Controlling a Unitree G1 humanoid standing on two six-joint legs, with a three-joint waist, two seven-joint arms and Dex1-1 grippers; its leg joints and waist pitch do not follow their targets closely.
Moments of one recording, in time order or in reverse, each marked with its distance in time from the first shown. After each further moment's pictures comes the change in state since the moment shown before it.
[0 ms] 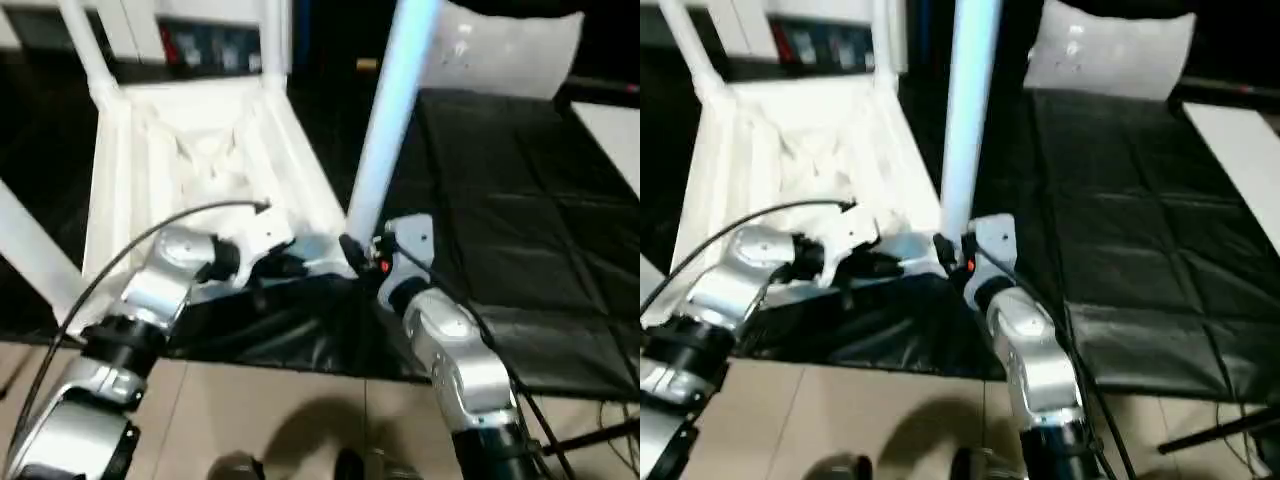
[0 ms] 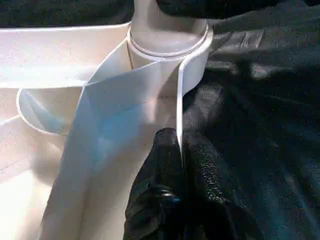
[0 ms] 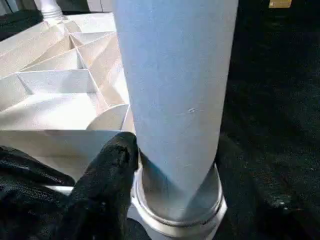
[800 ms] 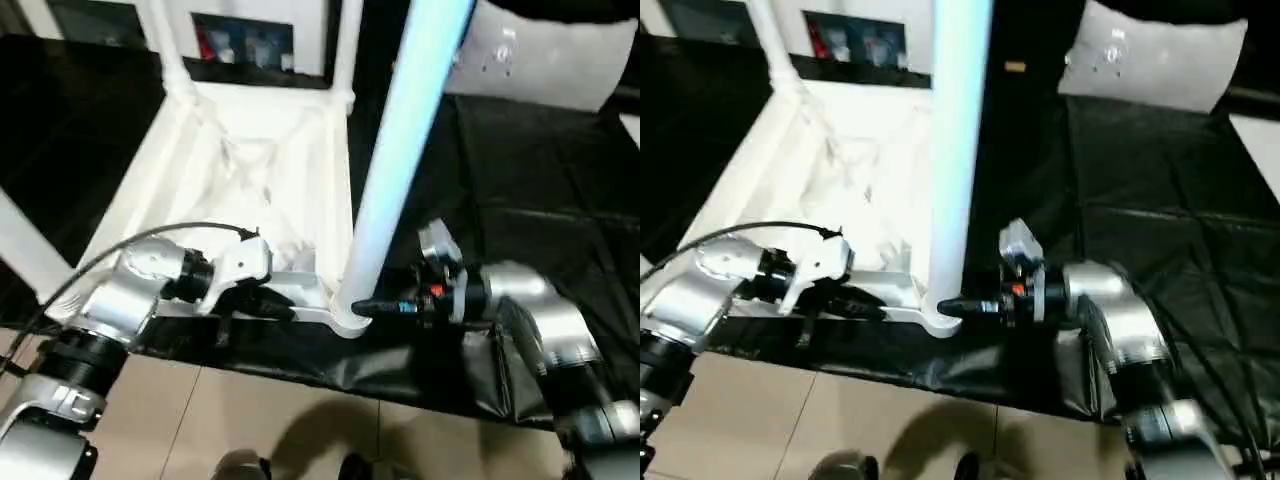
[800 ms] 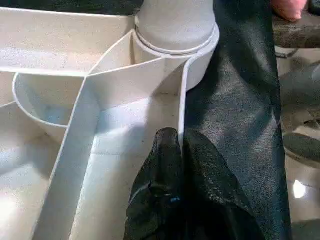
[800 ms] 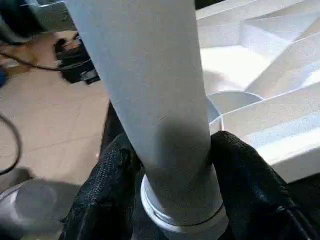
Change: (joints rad) left arm 0.082 0.129 -0.043 -0.075 -0.079 -0.062 -0.289; right arm -0.148 -0.438 0.035 0.291 0.251 -0.111 1.004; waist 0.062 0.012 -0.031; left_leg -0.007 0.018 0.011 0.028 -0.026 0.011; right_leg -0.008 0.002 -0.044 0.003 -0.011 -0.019
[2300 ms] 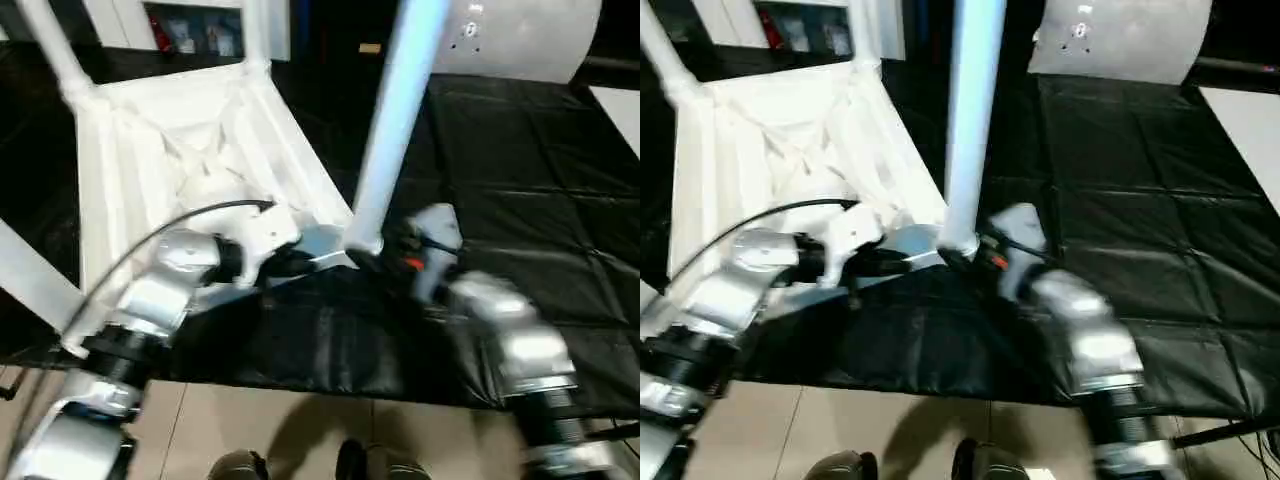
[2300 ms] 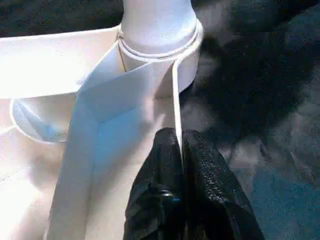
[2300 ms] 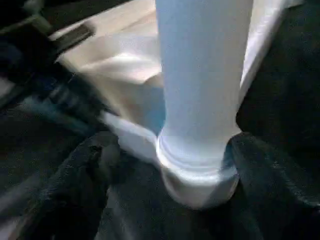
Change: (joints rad) left arm -0.018 -0.064 0.050 -0.038 0.043 0.074 0.258; right arm -0.005 0.067 -0.054 -0.025 -0.075 -0.020 -0.341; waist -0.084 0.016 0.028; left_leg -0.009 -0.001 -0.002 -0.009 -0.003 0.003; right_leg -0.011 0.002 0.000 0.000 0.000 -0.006
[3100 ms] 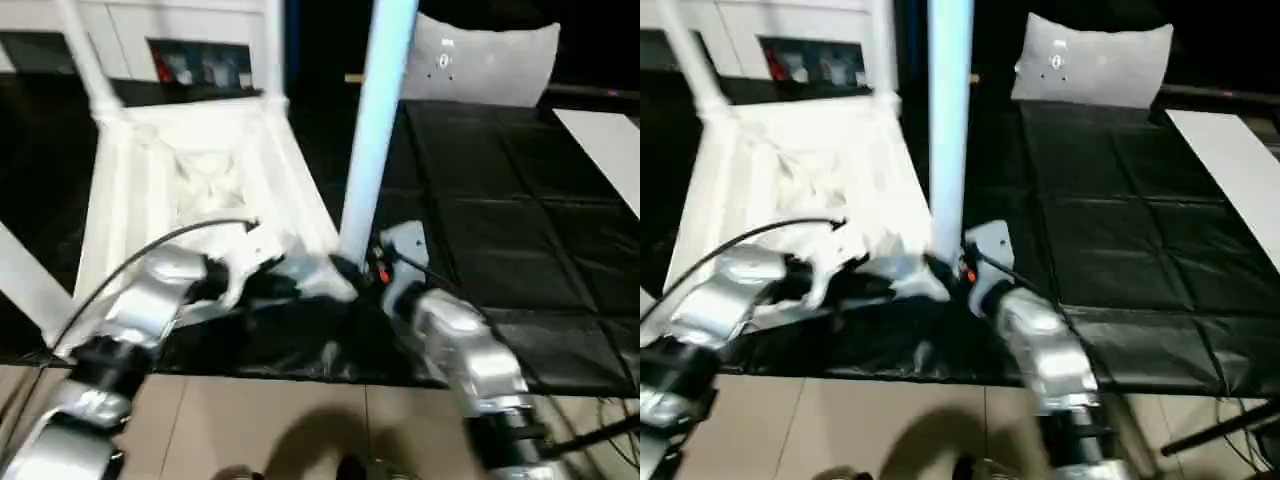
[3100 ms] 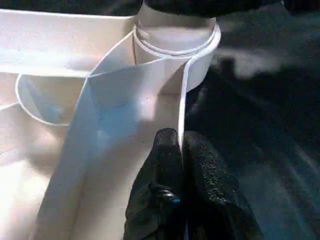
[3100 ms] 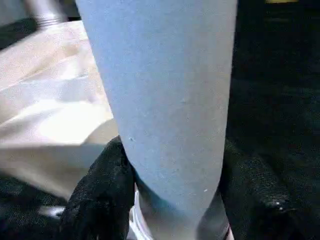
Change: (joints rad) left arm -0.005 -0.094 0.015 0.026 0.025 0.174 0.104; right arm 0.034 0.398 0.000 -0.055 -0.172 0.088 -0.683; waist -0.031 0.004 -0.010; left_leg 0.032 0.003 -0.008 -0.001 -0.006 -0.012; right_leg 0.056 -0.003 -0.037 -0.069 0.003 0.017
